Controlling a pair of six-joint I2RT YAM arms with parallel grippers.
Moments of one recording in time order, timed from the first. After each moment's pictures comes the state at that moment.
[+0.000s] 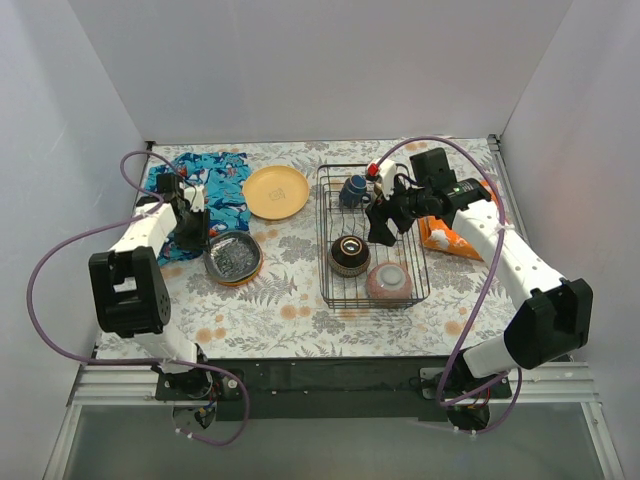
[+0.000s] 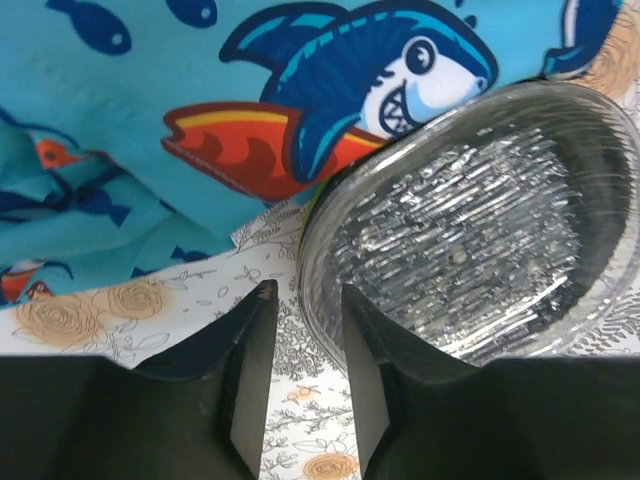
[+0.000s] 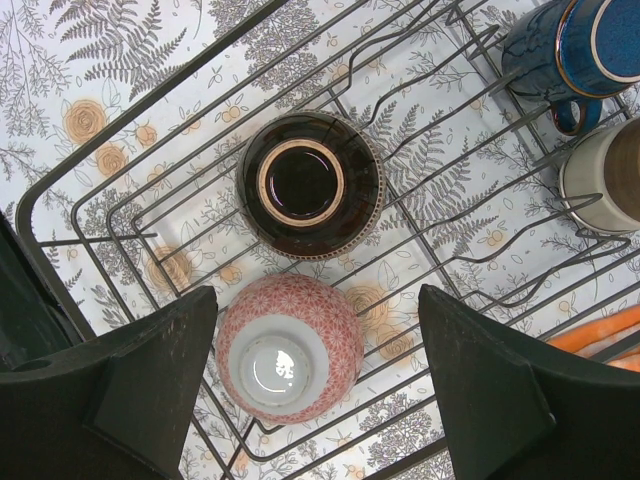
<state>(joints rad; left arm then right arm) 0.13 1.63 1.16 -0.73 0.14 0.10 0.41 1.44 1.33 -0.77 -0.52 -0.42</state>
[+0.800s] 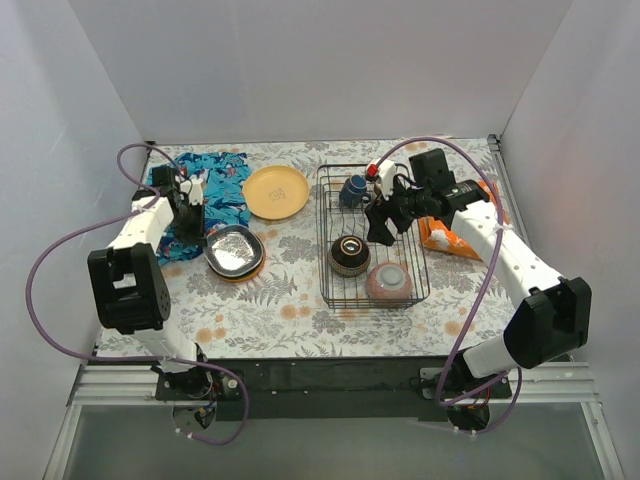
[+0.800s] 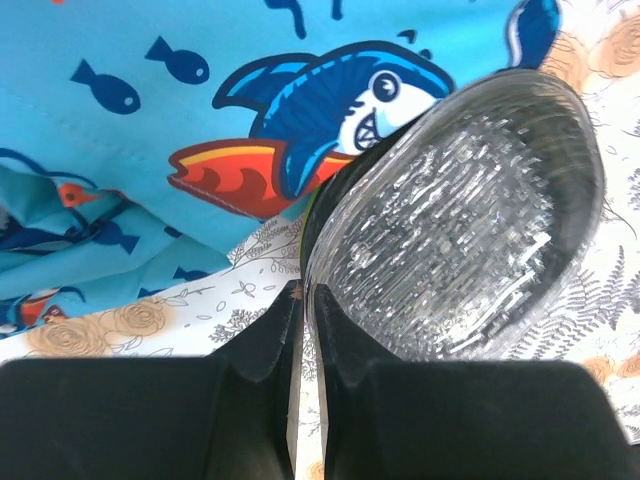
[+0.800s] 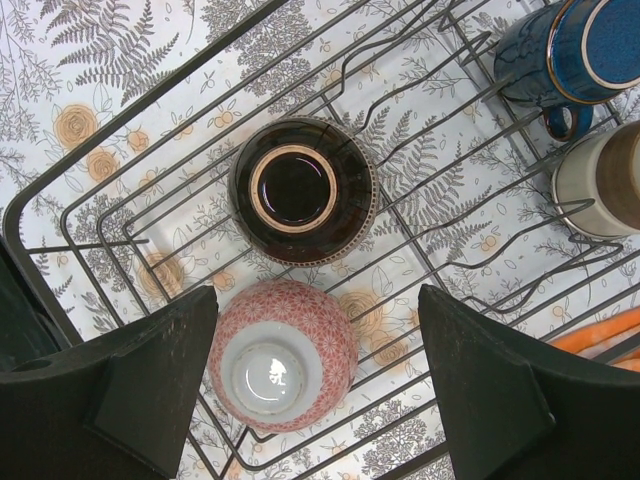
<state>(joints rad) 0.14 1.68 1.22 -0.75 0.21 0.13 0.41 1.44 1.31 -0.73 -0.51 -0.42</state>
